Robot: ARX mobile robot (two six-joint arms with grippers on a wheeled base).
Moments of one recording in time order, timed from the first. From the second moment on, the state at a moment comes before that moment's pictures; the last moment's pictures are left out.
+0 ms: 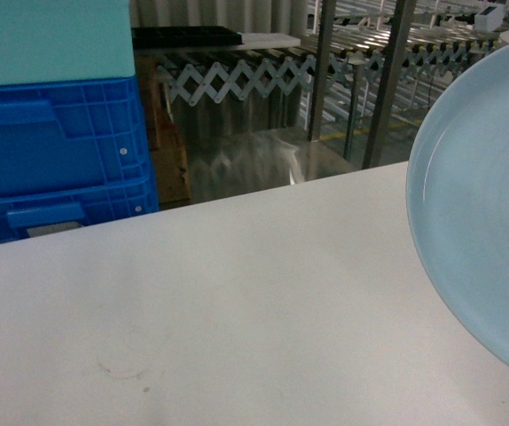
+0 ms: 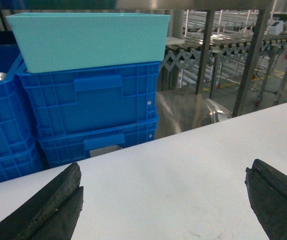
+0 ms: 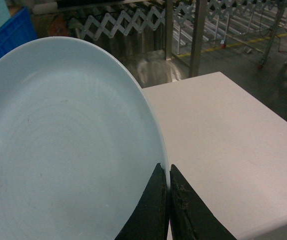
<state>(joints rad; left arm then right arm) 0.00 0.01 0.01 -0.01 0.00 0.00 -0.03 0.76 0.29 0.29 -0.17 0.05</state>
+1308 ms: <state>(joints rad) 0.00 0.01 0.01 0.00 0.00 0.00 -0.03 0.76 0.29 0.29 -0.17 0.05</state>
